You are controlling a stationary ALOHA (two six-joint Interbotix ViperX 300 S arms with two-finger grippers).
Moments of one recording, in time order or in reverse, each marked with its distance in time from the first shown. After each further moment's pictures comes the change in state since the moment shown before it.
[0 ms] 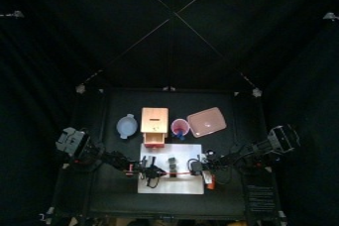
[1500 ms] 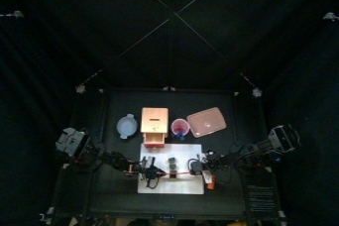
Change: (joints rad) left arm -0.015 -0.002 0.002 -0.008 0.000 -0.002; right arm -0.009 -0.011 -0.006 -0.032 0.012 -0.002
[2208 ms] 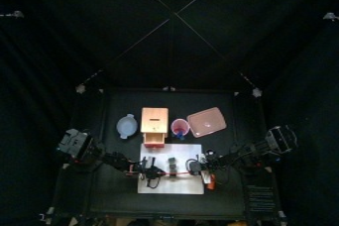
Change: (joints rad) left arm -0.002 0.054 -0.003 0.000 -0.003 -0.005; right arm 0.000 0.052 -0.011 0.026 -0.003 0.002
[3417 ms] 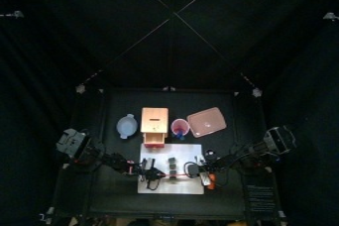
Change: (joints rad) left arm -0.021 -0.064 -0.006 -0.052 0.020 0.044; right arm 0.021 -0.015 -0.051 -0.051 0.124 -0.003
